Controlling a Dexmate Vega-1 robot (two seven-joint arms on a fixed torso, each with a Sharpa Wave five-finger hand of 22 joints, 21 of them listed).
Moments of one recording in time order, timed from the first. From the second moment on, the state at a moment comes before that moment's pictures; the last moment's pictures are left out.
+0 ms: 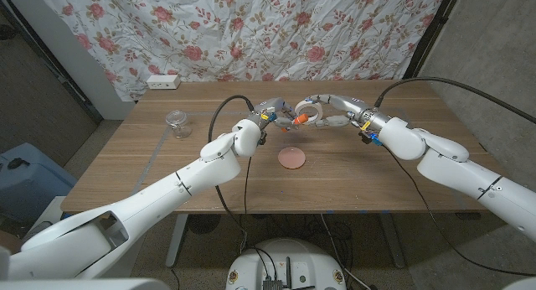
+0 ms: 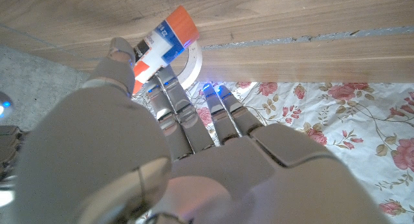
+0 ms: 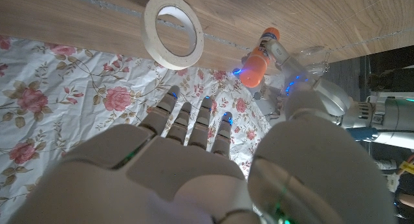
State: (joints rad) left arm 0.64 0.58 0.84 -1.91 0.44 0.54 0.06; left_hand 0.96 -0.05 0.36 -0.17 0.18 1.07 -0.16 0.19 0.18 1.13 -0.22 0.18 0.18 0.48 -0.05 0.18 0.16 0.32 -0.04 0.19 0.17; right arm -0.88 -0.94 -0.48 -1.89 -0.31 0.09 0.01; right_hand 0.74 -0.10 0.38 -0.18 0.19 0.21 -0.18 0.26 0.19 0.33 -0.04 0.23 0.23 0.09 0.01 0.24 0.21 0.28 0.07 0.19 0.16
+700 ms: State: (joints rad) left arm 0.63 0.58 0.85 -1.90 0.45 0.53 0.06; left_hand 0.95 -0.05 0.36 -0.17 0.18 1.07 -0.16 0.19 0.18 1.13 -0.22 0.18 0.18 0.48 -0.05 0.18 0.16 0.32 -0.04 0.19 0.17; right arm -0.83 -0.91 -0.52 -1.86 -0.34 0.09 0.04; right_hand 0.77 -0.10 0.38 -0.17 0.19 0.27 -0.20 0.27 0.19 0.38 -0.06 0.24 0.23 0.13 0.00 0.25 0.21 0.28 0.07 0.19 0.16
